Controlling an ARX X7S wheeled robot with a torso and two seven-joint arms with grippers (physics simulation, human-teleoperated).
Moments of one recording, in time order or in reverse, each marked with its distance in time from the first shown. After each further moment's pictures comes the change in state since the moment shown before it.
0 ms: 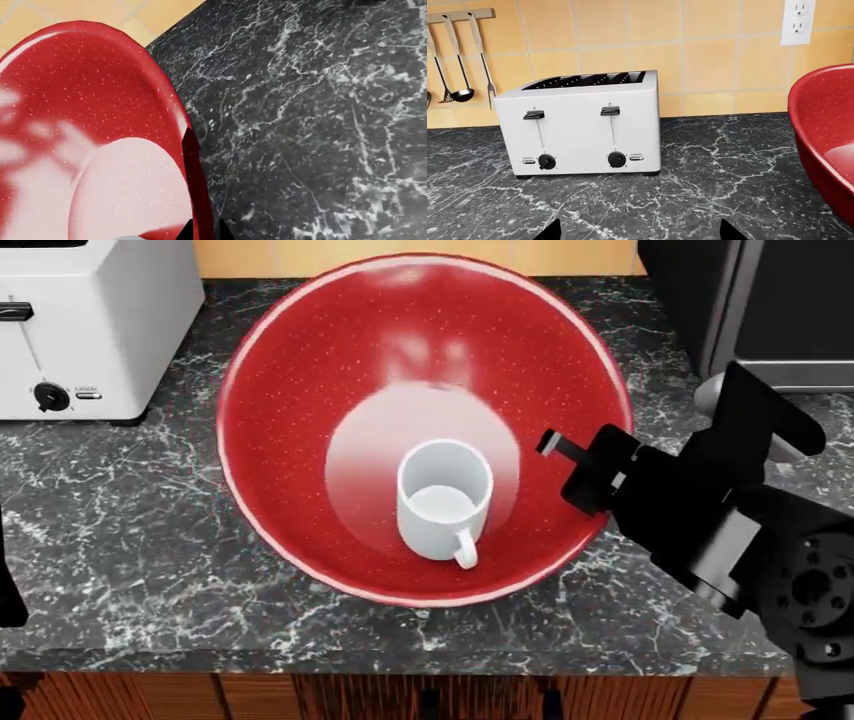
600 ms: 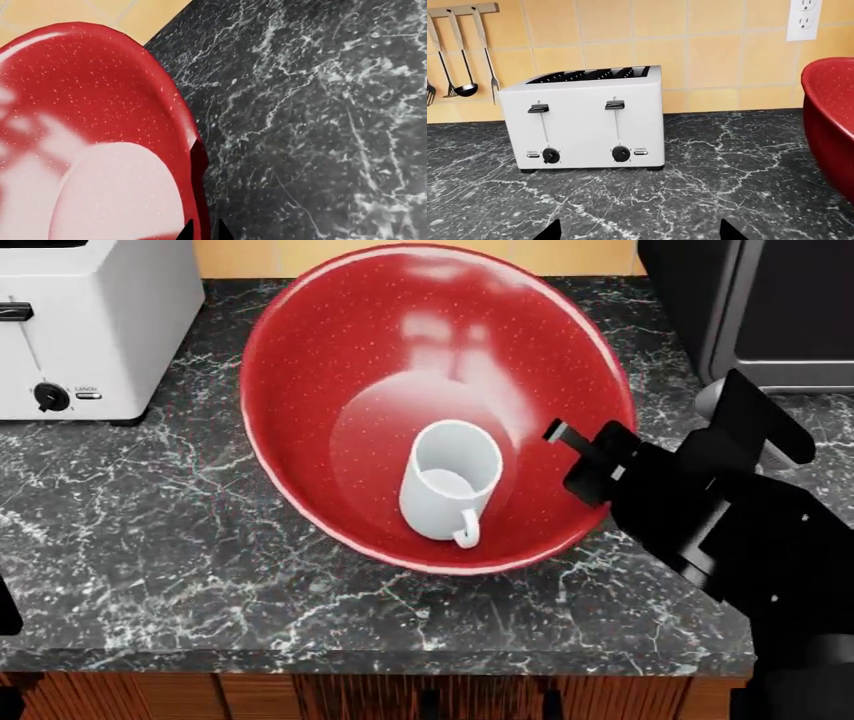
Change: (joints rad) left arm 0.027 -0.006 -0.010 -0.013 0.001 0.024 0.004; right arm 0.165 -0.112 -0.054 0.451 -0.130 -0.142 -0.226
